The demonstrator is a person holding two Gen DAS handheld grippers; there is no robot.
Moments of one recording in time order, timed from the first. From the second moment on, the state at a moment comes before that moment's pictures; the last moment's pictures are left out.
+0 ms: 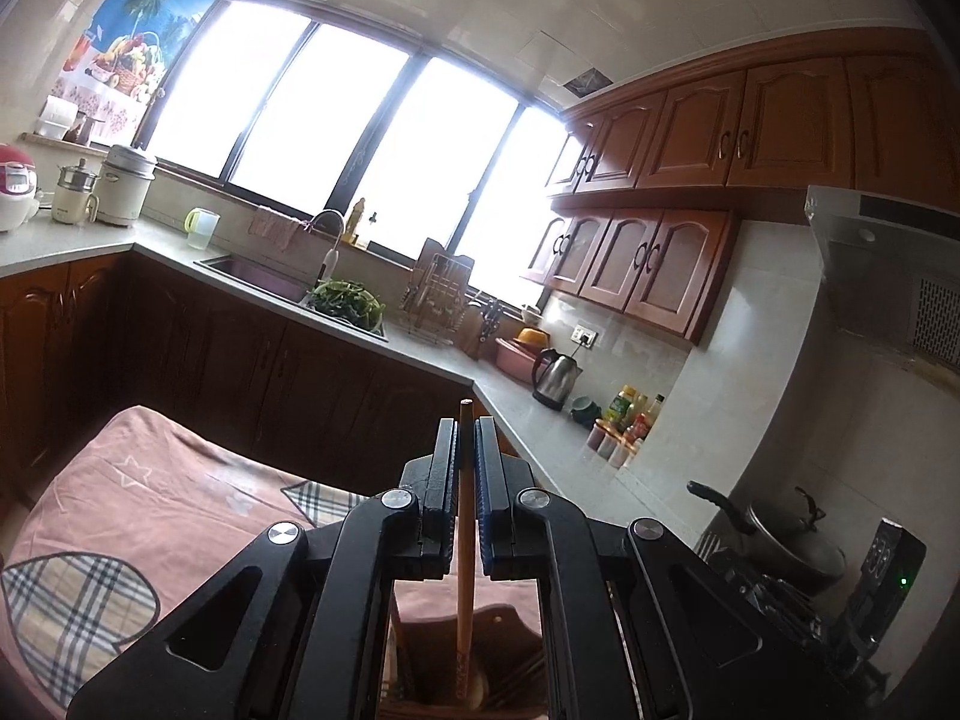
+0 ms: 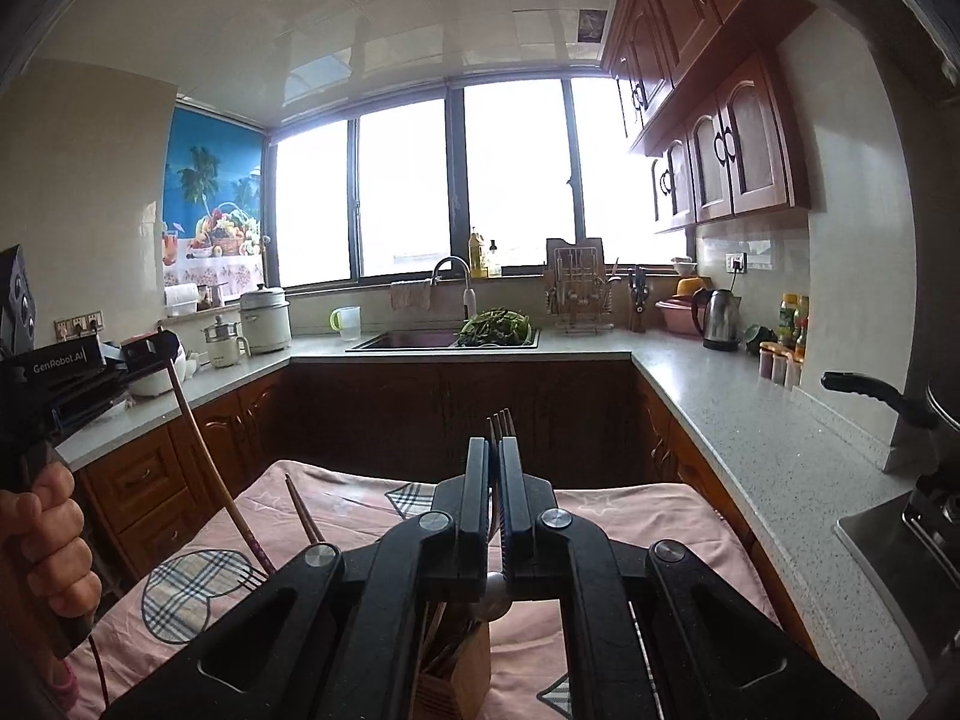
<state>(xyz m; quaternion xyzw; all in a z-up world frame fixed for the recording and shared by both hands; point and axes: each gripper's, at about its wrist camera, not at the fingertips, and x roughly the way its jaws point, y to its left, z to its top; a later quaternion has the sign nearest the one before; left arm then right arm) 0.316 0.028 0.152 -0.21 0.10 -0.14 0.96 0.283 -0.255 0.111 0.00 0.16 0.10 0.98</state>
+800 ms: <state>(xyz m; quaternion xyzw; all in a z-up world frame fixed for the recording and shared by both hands) 0.348 0.003 0.035 -0.19 0.17 -0.13 0.96 0.291 -0.217 0.017 -0.05 0.21 0.11 0.97</state>
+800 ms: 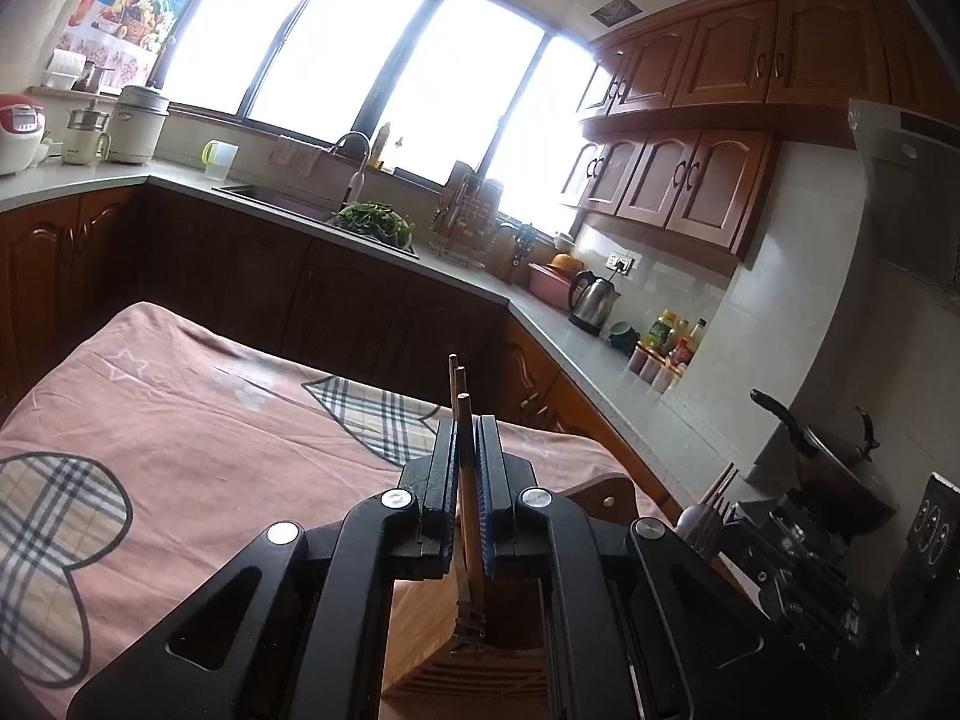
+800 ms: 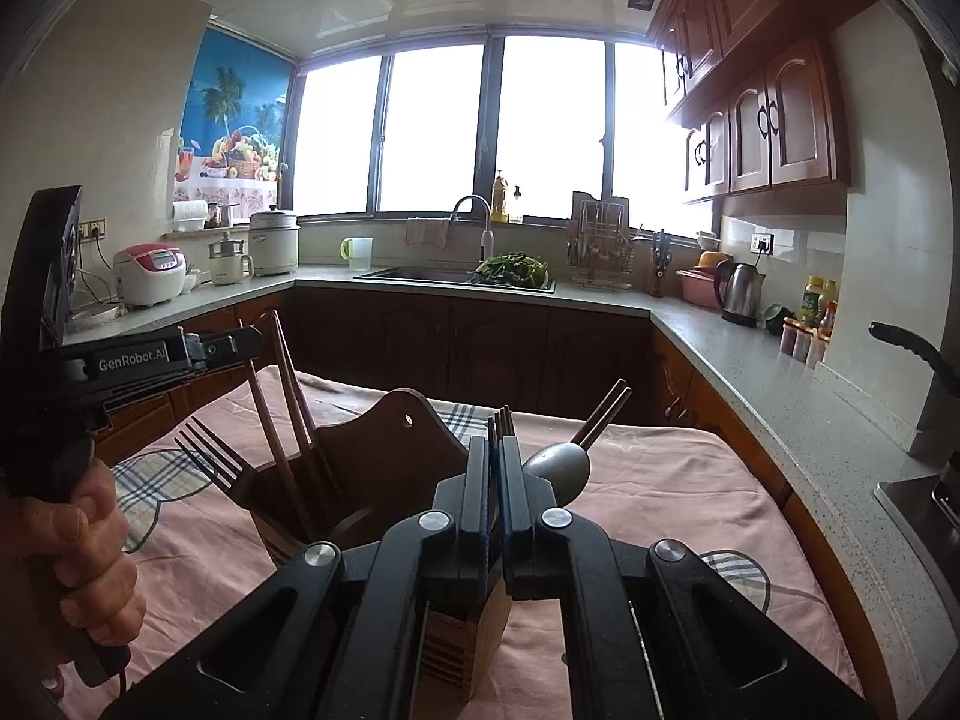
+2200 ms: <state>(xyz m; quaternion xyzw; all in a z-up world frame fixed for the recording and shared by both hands) 0.315 0.026 0.046 -0.20 0.21 -0.08 0.95 0.277 -0.248 0.045 0.06 0.20 0.13 0.97</state>
